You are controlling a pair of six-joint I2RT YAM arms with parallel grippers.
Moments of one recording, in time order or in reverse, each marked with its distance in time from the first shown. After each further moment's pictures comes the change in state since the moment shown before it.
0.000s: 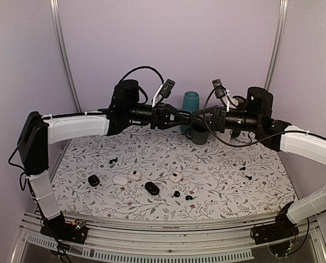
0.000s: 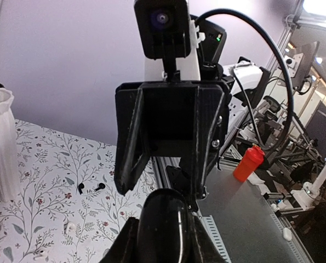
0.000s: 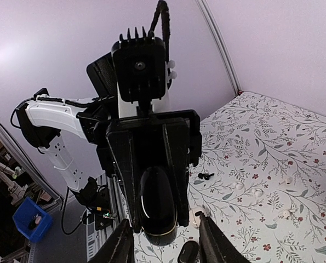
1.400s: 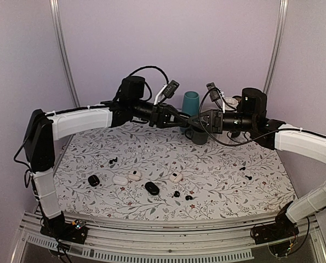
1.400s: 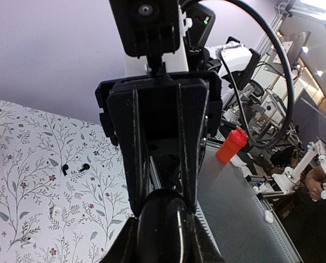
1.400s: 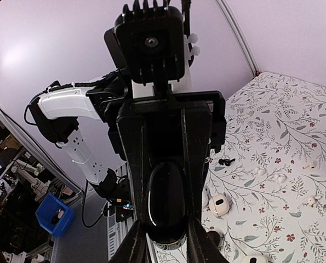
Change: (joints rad) left arm 0.018 0.069 0.163 -0.291 0.130 0.111; right arm 0.011 0.072 0.020 0.021 -0.097 0.082
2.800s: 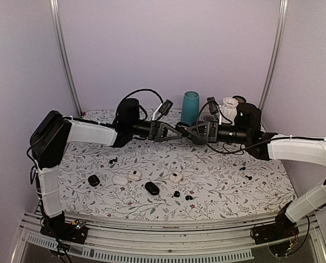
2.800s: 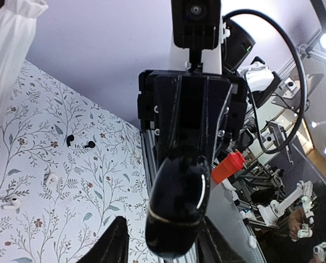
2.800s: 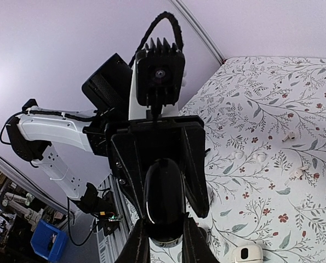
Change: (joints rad) left arm 0.045 0.086 -0.275 0.513 -0.029 -0.385; right arm -0.001 0.044 -0.162 0.175 0.139 0.122
